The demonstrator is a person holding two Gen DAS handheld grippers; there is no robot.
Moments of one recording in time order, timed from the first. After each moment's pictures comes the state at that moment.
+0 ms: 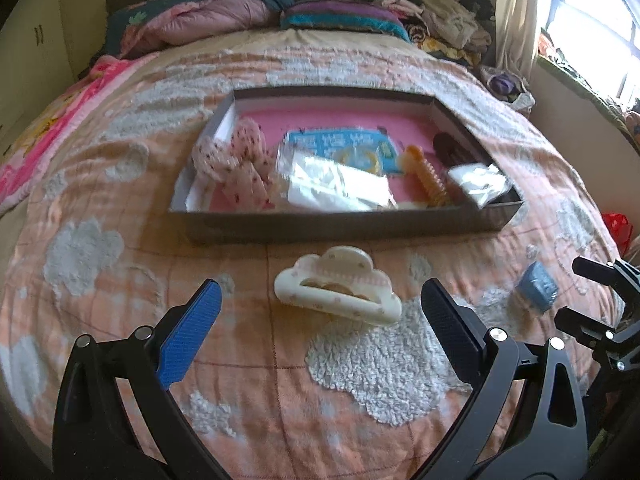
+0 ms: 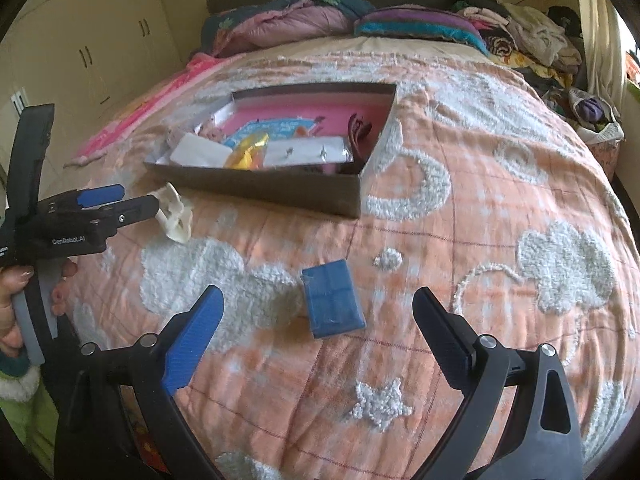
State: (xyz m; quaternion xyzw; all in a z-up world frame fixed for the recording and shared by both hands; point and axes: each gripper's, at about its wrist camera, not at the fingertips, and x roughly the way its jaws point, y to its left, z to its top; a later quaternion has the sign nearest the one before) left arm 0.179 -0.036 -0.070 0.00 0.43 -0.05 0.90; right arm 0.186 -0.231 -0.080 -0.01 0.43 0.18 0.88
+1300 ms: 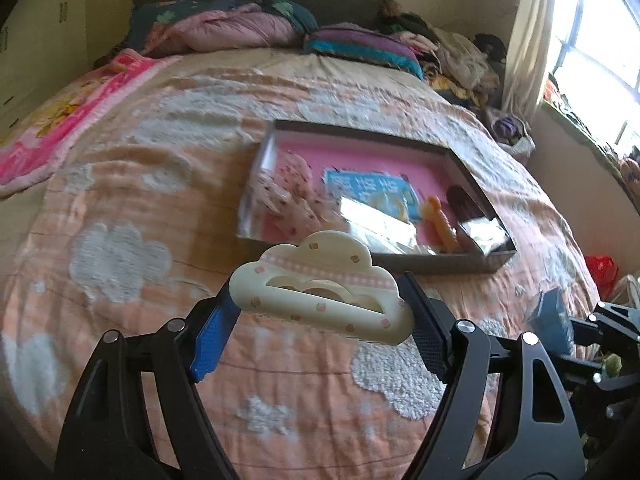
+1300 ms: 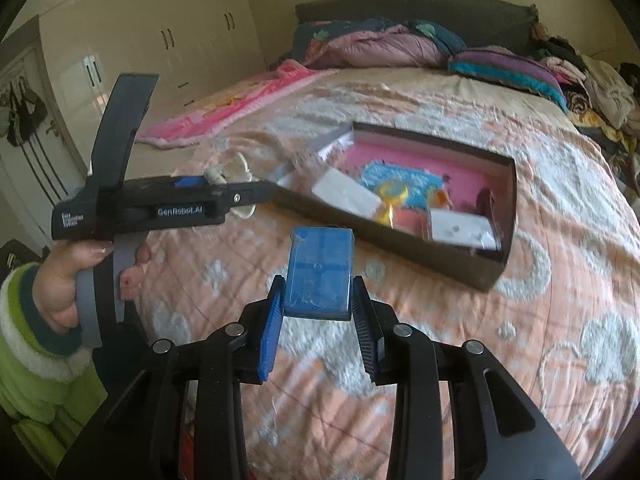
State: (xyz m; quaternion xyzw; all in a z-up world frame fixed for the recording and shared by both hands) left arm 0.165 0.016 -0.028 -0.06 0.39 -0.04 0.92; right arm 0.162 -0.144 -0.020 -0.05 0.37 0.32 0.87
